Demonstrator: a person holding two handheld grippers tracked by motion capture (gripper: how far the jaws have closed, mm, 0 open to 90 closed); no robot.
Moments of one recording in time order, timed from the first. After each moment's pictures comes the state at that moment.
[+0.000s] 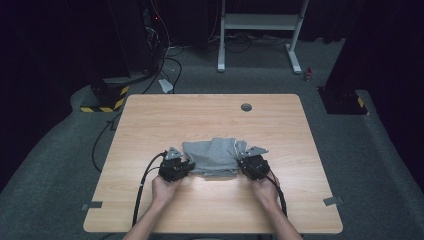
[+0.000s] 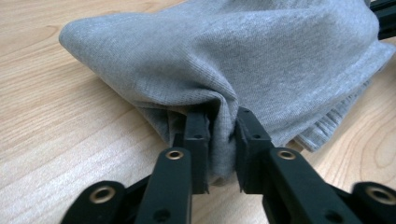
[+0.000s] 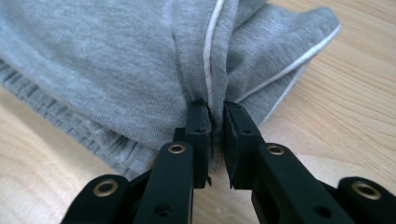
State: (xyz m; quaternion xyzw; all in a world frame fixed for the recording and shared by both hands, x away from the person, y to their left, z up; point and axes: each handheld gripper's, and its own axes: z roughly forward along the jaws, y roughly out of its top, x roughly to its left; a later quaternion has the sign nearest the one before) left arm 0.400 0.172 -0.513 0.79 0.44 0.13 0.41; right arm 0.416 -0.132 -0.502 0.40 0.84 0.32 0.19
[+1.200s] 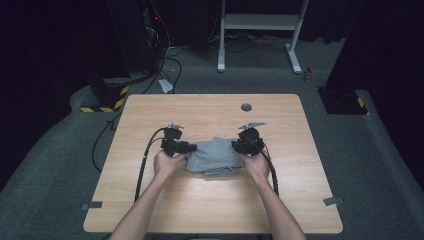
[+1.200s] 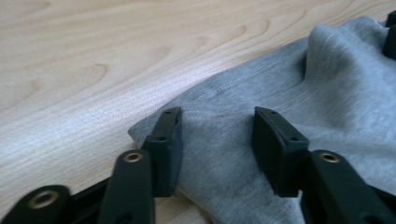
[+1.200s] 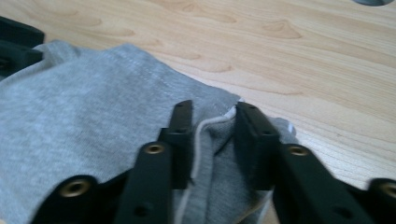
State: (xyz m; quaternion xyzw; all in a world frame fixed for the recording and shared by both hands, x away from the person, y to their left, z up) left arm 0.479 0.175 -0.484 0.77 0.52 0.05 0.36; right arm 0.477 -0.112 -0.464 0.47 0.80 0.34 0.14
